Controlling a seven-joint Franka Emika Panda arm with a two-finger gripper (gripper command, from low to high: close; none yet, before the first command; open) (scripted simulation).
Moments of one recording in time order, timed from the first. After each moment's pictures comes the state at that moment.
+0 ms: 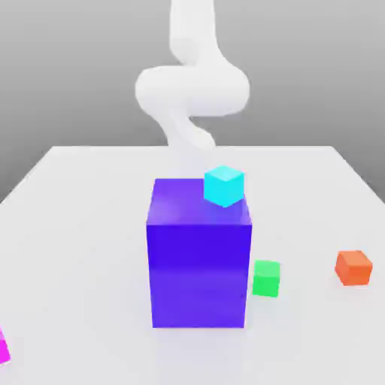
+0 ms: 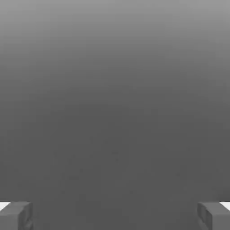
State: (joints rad) arm 0.02 -0.71 -0.06 -2.29 0.00 2.32 0.71
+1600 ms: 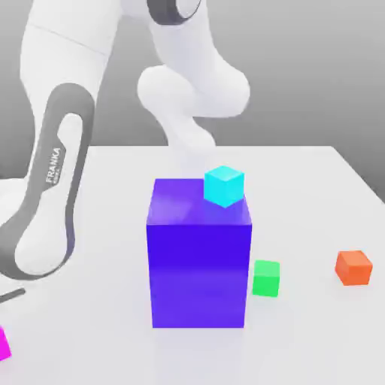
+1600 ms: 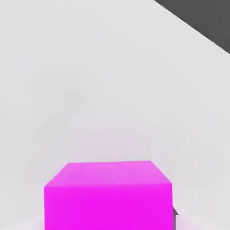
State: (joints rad) arm -0.21 0.50 -0.41 -2.19 0.39 2.62 -0.75
